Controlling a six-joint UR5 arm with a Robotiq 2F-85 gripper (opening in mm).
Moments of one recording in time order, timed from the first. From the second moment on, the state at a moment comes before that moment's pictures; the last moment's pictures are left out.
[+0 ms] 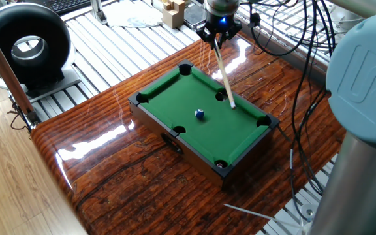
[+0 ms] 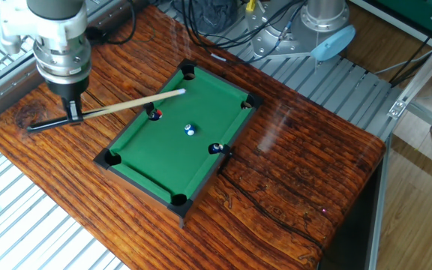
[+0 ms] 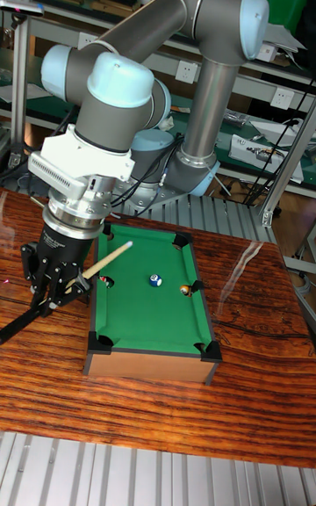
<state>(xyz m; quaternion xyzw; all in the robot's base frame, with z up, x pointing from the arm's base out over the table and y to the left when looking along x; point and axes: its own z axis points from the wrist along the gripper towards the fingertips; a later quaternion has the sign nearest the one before) 0.628 -0.157 0.098 0.29 0.95 -0.05 0.09</state>
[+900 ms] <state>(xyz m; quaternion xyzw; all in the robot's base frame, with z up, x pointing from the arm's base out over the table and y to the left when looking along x) 0.623 -0.164 0.100 0.30 0.95 -0.08 0.09</state>
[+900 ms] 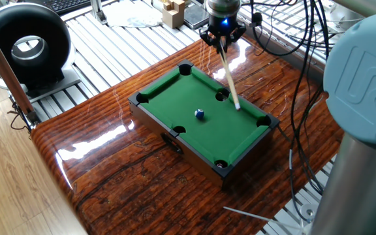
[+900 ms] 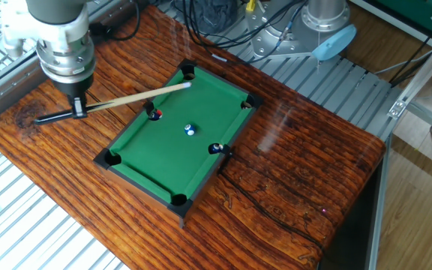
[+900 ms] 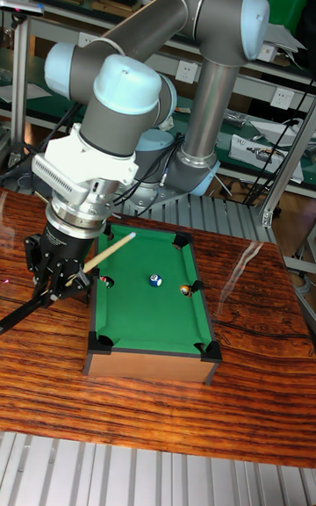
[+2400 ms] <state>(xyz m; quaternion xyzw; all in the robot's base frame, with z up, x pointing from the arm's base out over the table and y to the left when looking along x) 0.647 -0.166 0.102 0.26 0.95 -0.10 0.13</state>
